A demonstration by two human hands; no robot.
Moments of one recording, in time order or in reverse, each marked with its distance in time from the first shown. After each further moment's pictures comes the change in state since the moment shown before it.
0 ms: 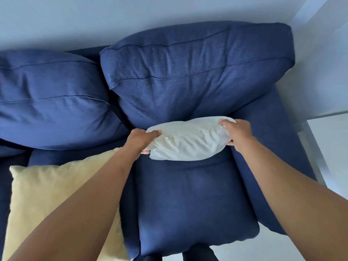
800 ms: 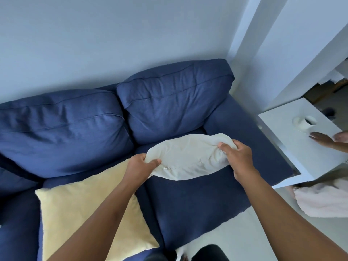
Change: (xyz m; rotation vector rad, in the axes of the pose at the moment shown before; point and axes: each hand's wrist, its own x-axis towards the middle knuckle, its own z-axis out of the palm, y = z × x) left_hand -0.183 -0.111 -0.102 0.164 -0.058 0.469; right_hand -0.308 0.095 -0.035 0.275 0.203 -0.316
